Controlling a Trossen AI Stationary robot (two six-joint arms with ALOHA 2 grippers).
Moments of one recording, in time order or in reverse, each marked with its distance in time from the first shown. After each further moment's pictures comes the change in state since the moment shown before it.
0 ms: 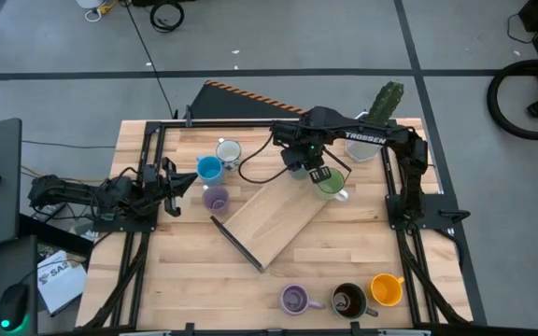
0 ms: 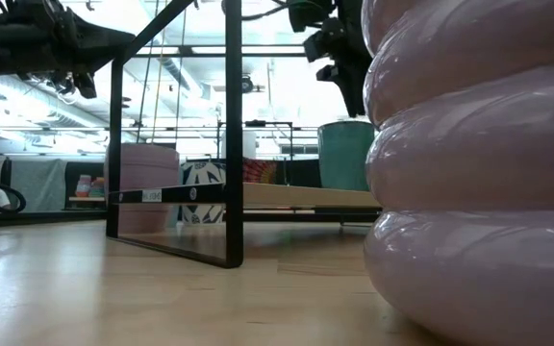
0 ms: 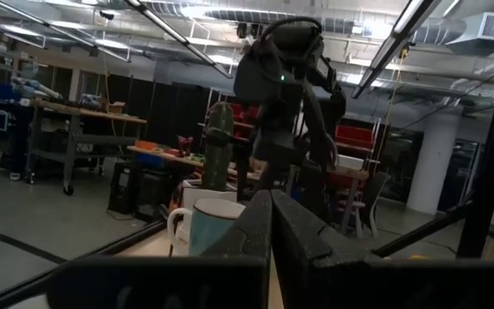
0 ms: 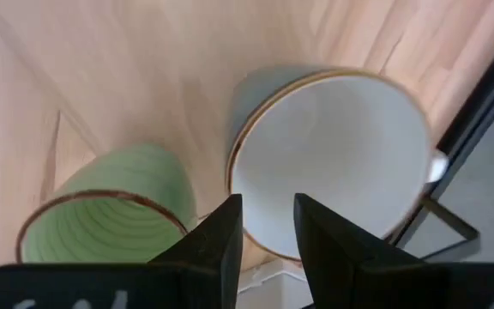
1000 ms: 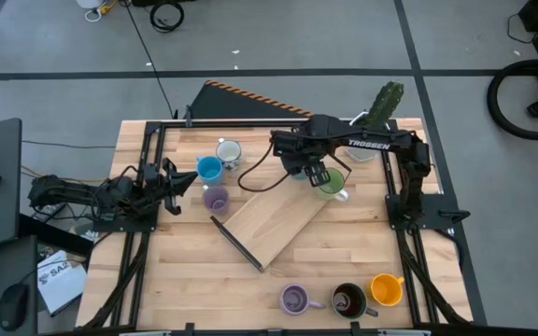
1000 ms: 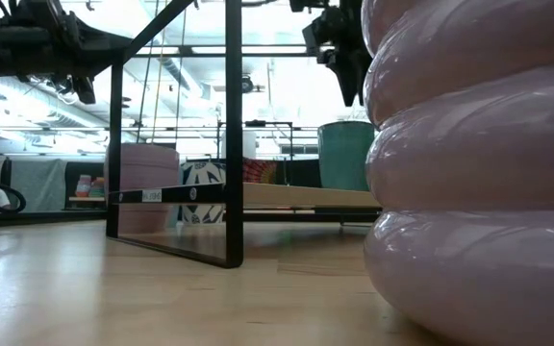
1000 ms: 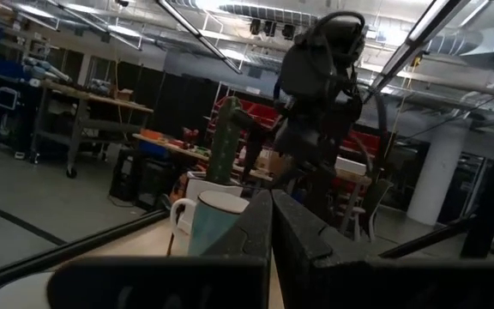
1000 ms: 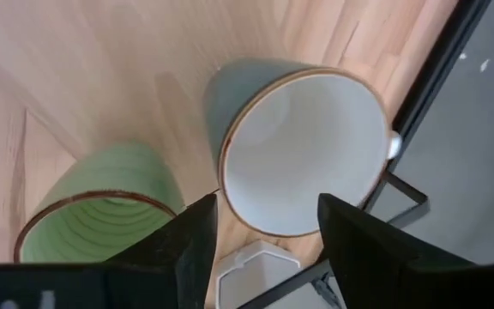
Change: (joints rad) left arm 0.000 0.000 0.000 -0.018 -0.034 -0.068; right arm 0.083 -0.016 0.016 -0.019 0.160 0.107
